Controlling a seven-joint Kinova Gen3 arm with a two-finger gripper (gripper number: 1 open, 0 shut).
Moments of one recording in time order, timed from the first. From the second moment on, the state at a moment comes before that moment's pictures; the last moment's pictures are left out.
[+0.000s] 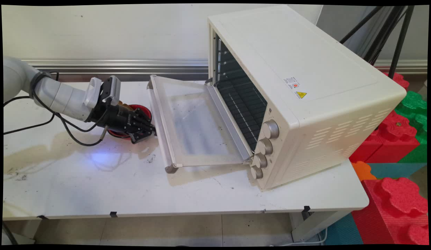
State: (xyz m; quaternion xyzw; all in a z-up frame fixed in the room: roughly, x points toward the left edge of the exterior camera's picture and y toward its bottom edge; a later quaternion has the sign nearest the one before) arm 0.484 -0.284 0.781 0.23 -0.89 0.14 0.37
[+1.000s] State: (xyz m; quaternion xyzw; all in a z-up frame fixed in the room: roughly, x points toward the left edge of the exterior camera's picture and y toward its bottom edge) arm 0.480 -0.291 0.802 0.21 -0.87 0.17 0.40
